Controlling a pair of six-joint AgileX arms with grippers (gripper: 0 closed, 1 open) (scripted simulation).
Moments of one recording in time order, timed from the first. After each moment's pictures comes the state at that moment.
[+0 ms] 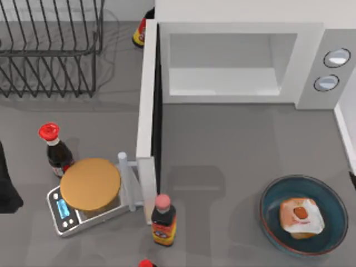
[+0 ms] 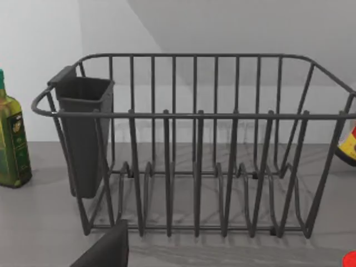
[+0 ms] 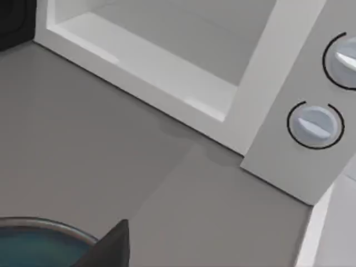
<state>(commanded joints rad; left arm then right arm) 0.00 0.00 0.00 0.00 0.00 0.00 0.01 0.38 0.13 -0.04 -0.36 -0.39</state>
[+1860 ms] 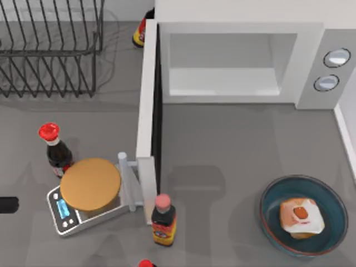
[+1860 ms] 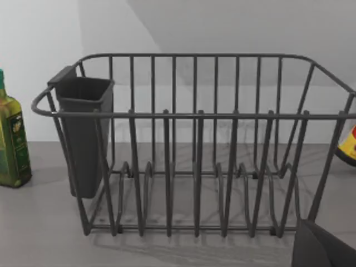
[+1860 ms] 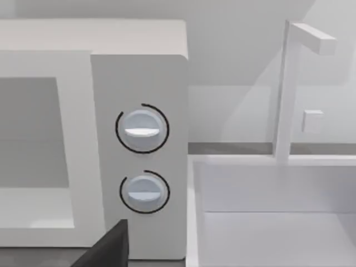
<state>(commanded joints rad) 0.00 0.00 0.00 0.00 0.00 0.00 0.00 0.00 0.00 0.00 0.00 0.00</state>
